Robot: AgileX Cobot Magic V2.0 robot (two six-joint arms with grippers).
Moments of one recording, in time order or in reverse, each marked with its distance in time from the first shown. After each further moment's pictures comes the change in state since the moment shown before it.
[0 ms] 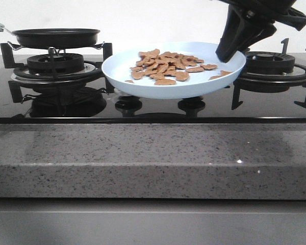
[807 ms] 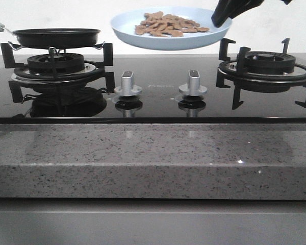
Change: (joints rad) left arm -0.001 0.000 0.000 -0.012 0.022 0.000; right arm -0.076 0.181 -0.331 0.055 0.050 0.011
